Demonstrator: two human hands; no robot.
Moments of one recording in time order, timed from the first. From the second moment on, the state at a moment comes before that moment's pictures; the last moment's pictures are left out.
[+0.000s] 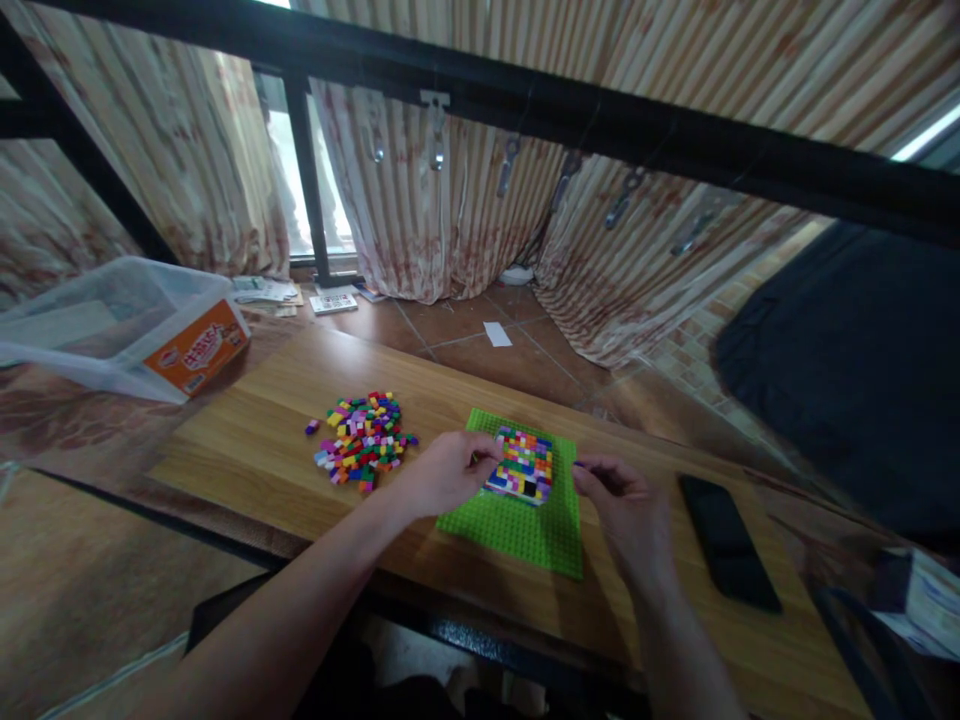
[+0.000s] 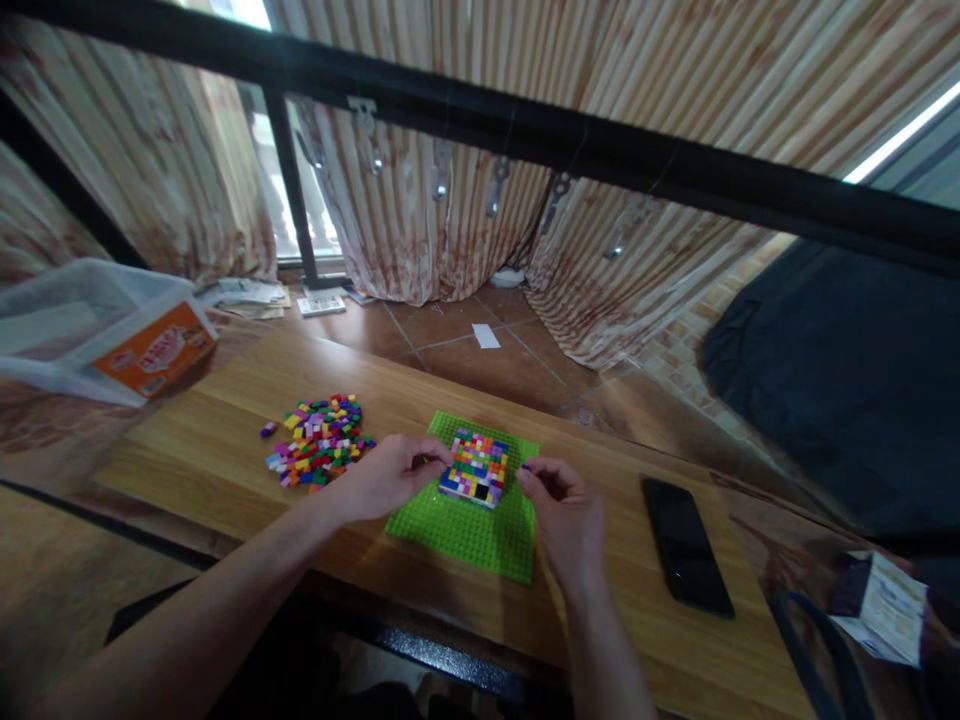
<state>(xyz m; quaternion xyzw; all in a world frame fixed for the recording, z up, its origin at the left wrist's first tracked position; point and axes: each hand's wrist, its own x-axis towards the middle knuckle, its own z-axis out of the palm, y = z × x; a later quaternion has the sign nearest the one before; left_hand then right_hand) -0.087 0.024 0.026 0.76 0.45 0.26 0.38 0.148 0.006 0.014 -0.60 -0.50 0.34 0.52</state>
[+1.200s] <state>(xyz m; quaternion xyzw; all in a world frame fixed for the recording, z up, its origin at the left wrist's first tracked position) -0.061 0.011 0.018 0.71 0.32 0.19 0.60 0.128 0.009 -0.014 -0.64 -0.51 0.35 0.46</state>
